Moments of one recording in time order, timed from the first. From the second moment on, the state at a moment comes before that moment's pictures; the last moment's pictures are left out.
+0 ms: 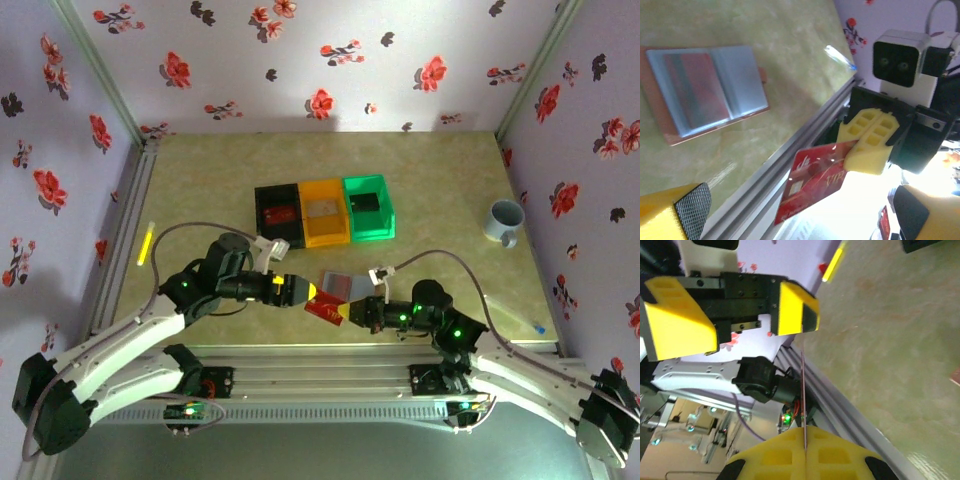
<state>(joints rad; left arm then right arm) -0.77 0.93 0.64 -0.29 0.61 -0.70 0.89 0.64 0.20 0.24 -0.53 0.92</state>
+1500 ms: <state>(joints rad) -0.86 0.93 0.58 -0.13 0.74 -0.73 0.82 0.71 0.20 0.35 -0.79 0.87</state>
